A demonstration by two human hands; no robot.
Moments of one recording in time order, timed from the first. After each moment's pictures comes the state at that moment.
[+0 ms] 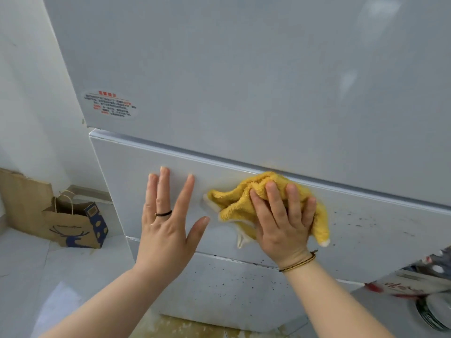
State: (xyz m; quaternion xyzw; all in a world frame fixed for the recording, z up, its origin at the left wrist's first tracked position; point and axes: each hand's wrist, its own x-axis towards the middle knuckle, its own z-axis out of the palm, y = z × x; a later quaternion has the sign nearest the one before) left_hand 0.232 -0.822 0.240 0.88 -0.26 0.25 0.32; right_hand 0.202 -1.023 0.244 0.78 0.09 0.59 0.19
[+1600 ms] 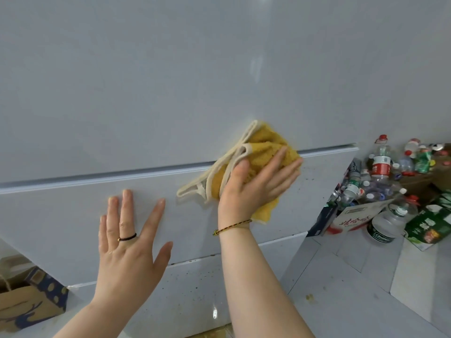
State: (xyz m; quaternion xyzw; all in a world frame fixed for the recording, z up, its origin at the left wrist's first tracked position) left_hand 0.211 -0.854 0.252 0.88 -0.36 0.25 0.17; right_hand 0.189 -1.019 0.294 0.57 -0.37 0.67 -0.29
